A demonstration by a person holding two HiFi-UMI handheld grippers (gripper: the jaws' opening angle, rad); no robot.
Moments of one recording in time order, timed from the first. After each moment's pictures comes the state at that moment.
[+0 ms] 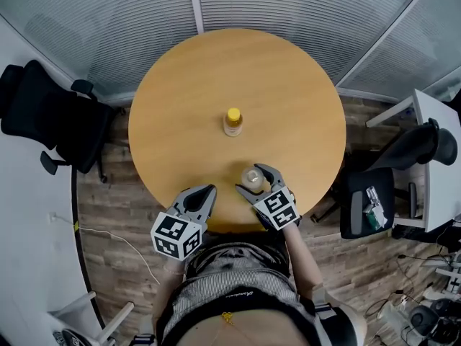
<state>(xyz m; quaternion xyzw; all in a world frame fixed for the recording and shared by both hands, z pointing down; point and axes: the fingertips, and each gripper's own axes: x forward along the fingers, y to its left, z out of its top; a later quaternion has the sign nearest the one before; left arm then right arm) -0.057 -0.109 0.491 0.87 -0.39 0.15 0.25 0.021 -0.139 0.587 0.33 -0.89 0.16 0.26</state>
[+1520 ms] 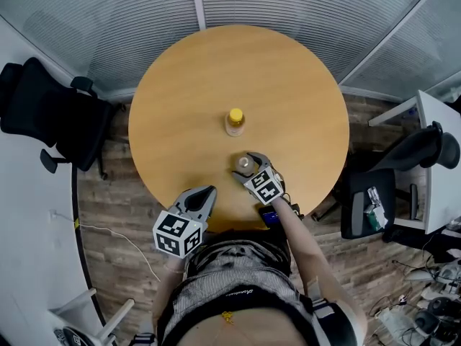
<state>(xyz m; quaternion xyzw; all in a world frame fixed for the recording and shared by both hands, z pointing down) -0.060 -0.114 0.515 0.86 -0.38 0.17 0.28 0.006 -0.192 0.696 0.30 -0.88 0.15 0.33</state>
